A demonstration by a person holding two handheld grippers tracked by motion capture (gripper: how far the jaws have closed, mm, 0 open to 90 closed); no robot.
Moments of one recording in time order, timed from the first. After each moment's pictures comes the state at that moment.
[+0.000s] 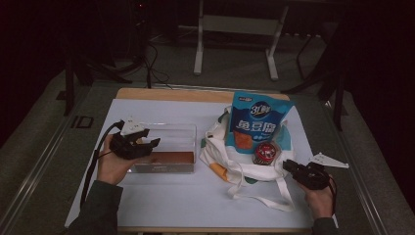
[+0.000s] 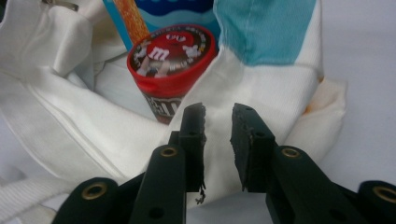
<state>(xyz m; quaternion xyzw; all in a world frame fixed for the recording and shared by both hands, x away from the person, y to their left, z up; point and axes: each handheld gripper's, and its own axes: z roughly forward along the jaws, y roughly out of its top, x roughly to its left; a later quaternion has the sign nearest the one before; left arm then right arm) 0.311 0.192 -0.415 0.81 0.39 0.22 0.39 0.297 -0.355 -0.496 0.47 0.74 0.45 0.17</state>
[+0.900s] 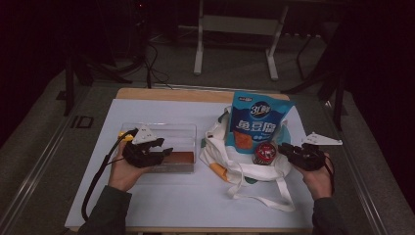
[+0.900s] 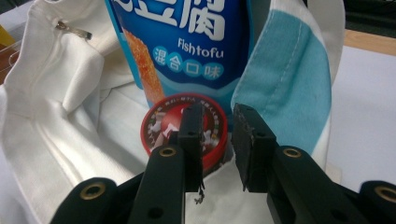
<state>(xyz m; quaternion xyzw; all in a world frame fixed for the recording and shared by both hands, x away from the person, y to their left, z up) 0.304 0.170 -0.433 0.82 0.35 0.18 0.41 0.335 -0.330 -0.450 0.42 0.77 0.43 0.19</state>
